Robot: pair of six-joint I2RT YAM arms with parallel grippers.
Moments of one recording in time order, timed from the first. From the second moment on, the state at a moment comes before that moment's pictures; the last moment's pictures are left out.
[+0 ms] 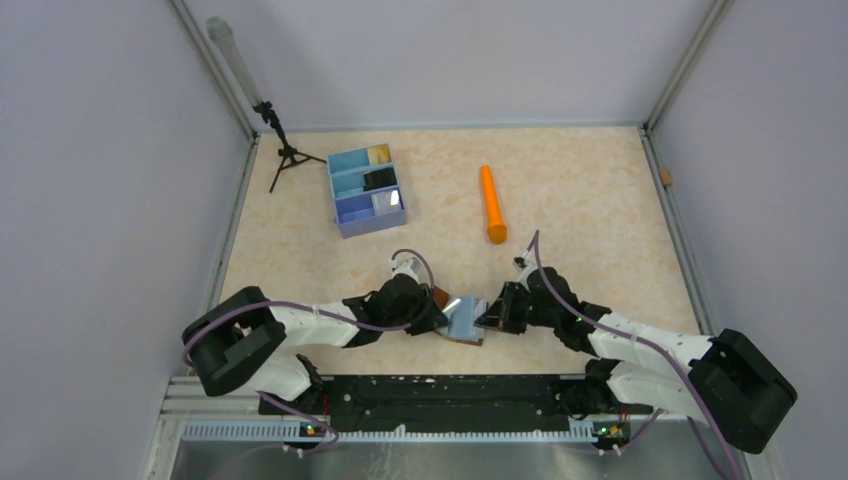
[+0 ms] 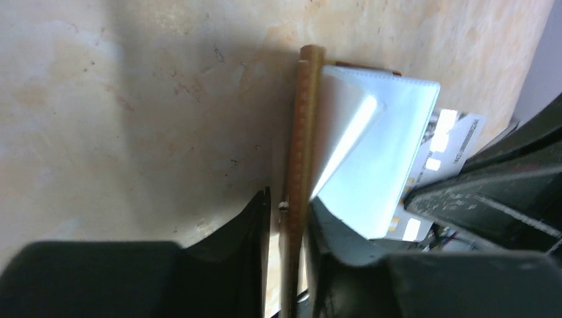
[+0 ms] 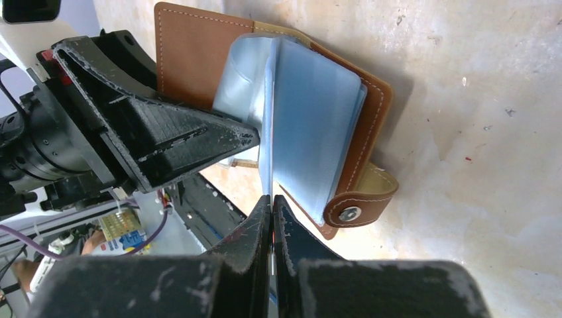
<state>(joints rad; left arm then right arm) -0.95 1.40 0.42 0.27 0.04 -1.12 0.73 1.04 0.26 0.15 -0.30 1.01</state>
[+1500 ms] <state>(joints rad) -0.93 1.15 0.41 0.05 -0.06 -0.95 0.80 1.37 0.43 0.33 -0.30 0.97</state>
